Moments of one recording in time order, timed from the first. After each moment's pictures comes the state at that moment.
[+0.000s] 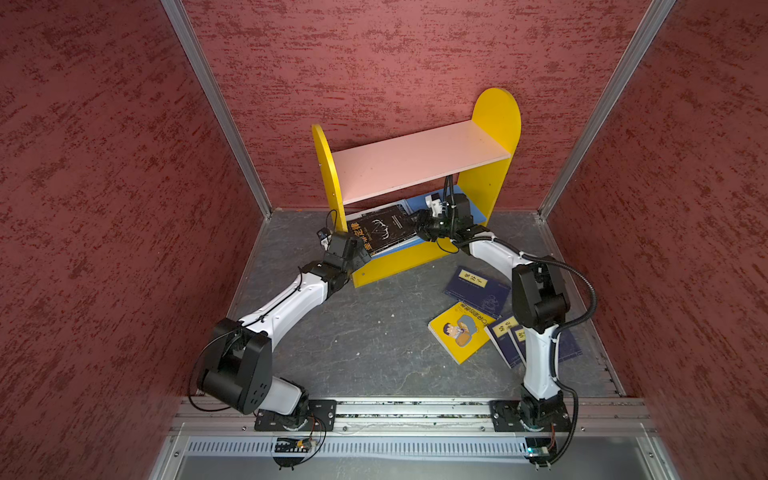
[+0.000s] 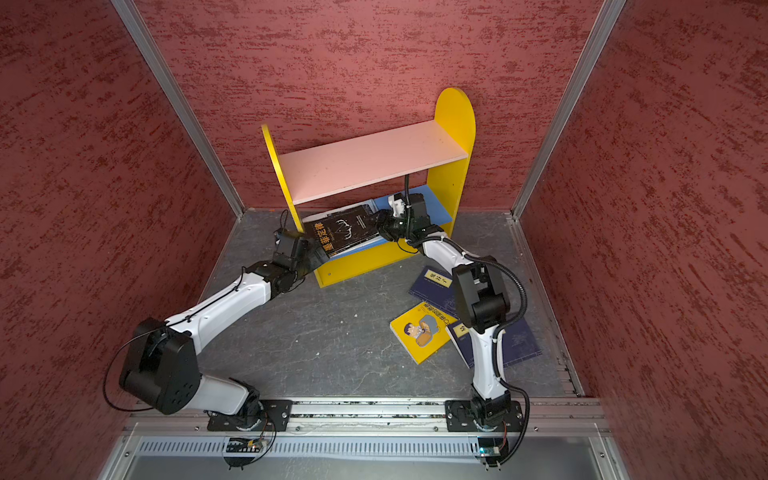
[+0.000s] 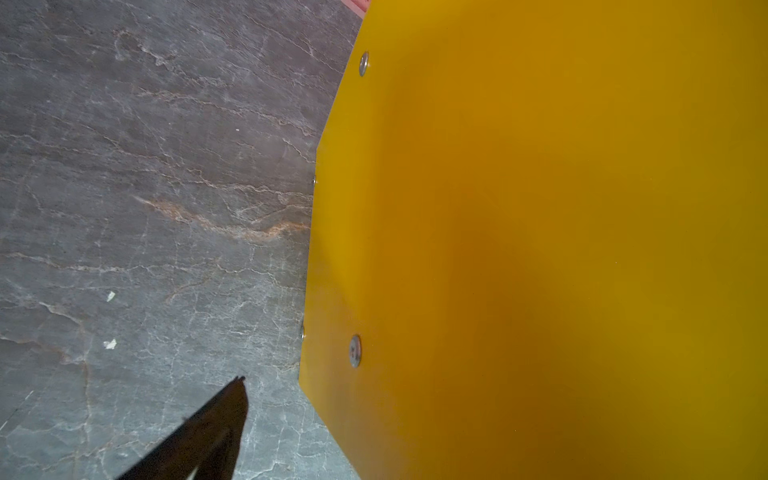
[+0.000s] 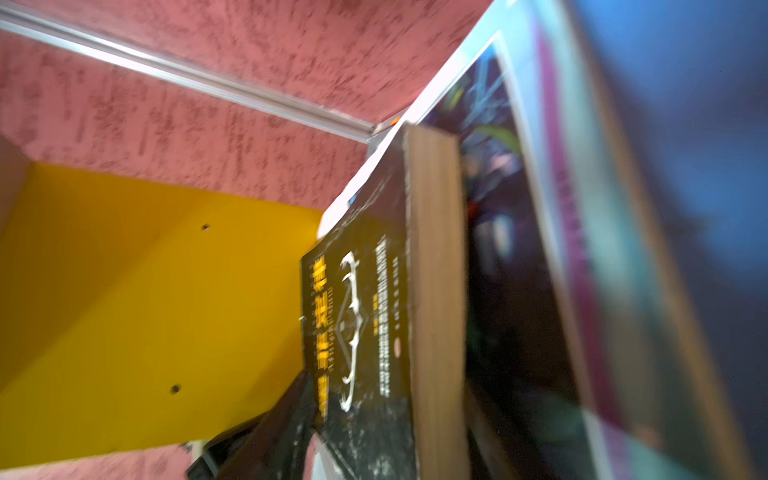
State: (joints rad) left arm -0.39 1.46 1.03 -0.33 -0.27 -0.87; right arm 0.34 2.10 1.66 0.01 -0.69 0.93
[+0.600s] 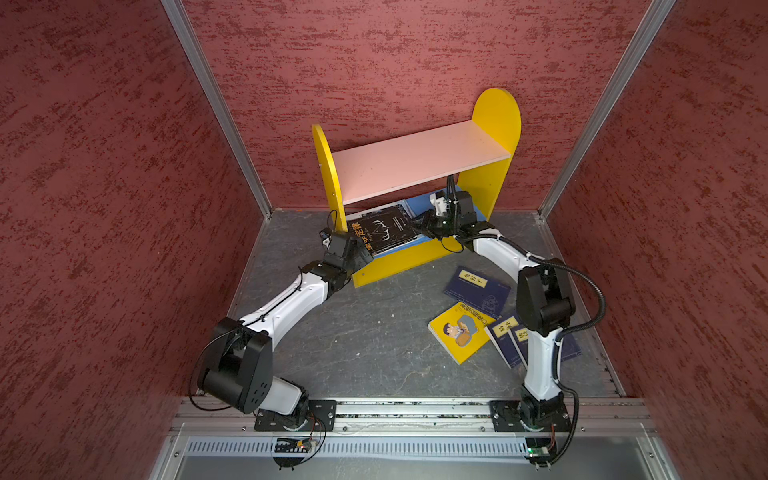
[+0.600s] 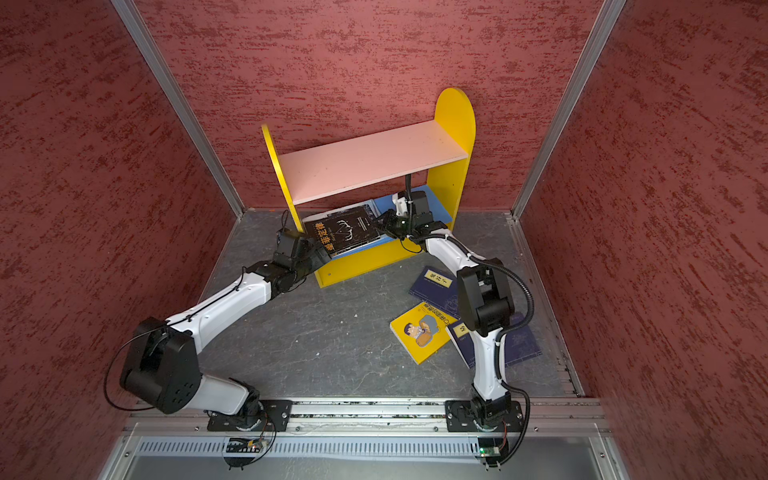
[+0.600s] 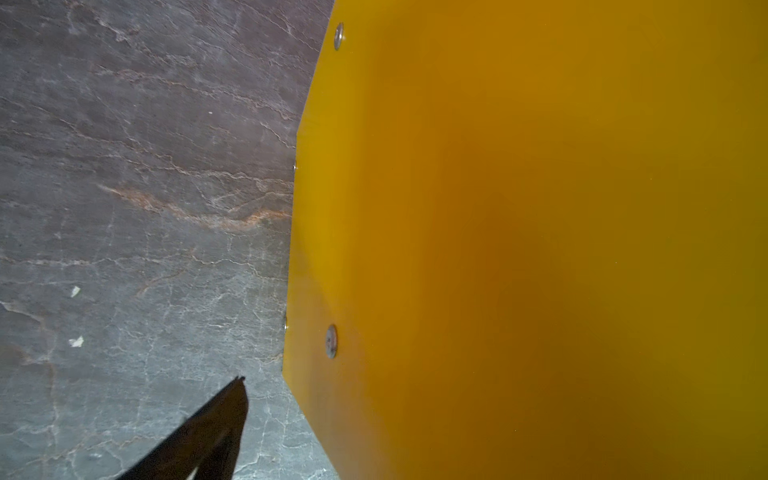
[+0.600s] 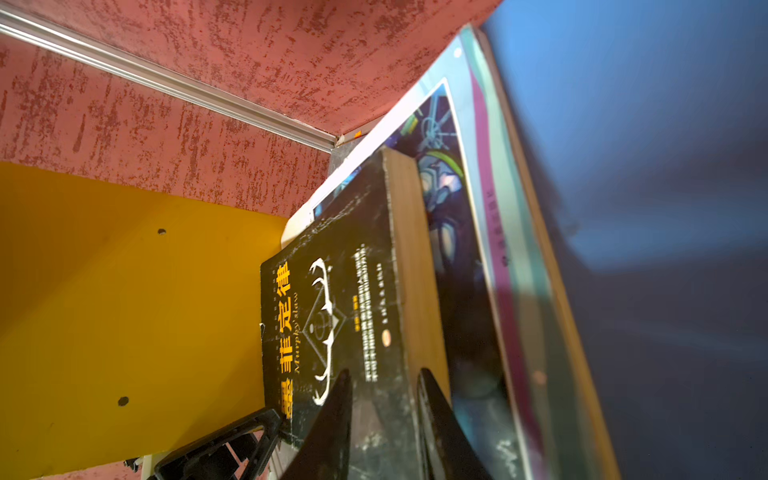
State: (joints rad) left arm -0.39 1.46 1.03 -0.32 -0.21 -0.87; right arm 0.35 2.05 1.68 -0.12 -0.60 0.79
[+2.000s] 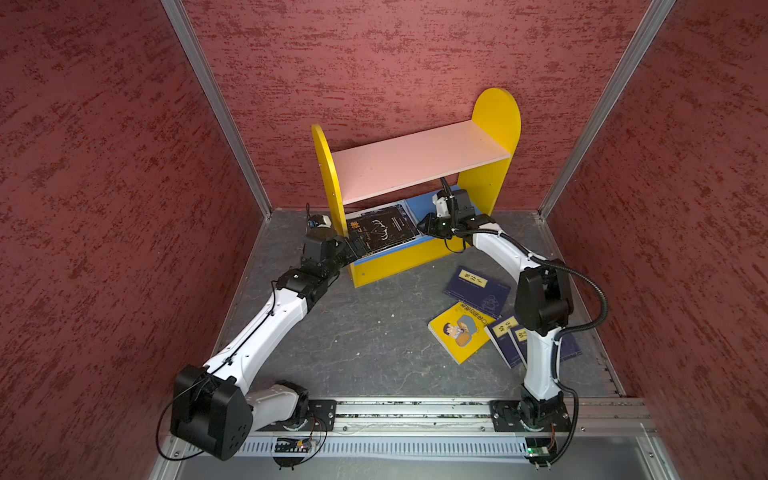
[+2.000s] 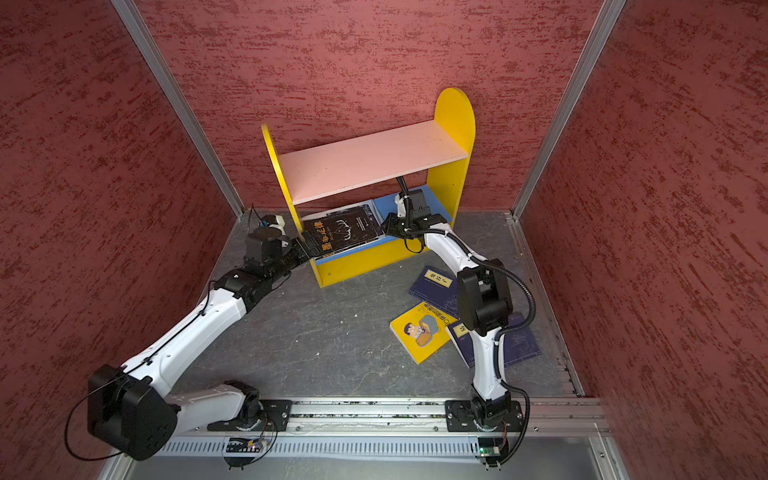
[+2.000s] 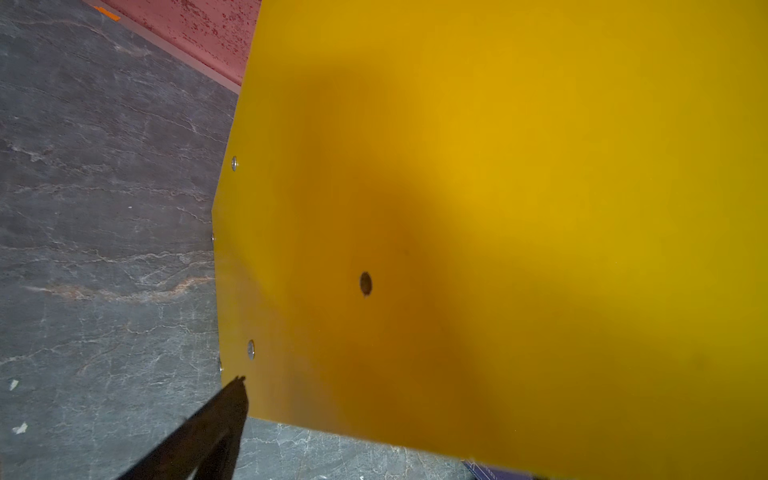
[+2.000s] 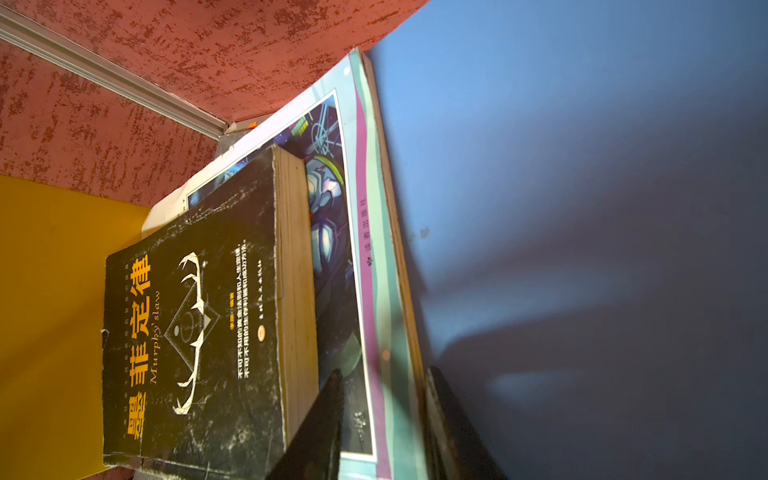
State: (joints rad) left arm -0.34 1.22 0.99 -0.22 -0.05 -0.75; right arm 0.36 2.07 1.79 -0.41 -0.36 0.51
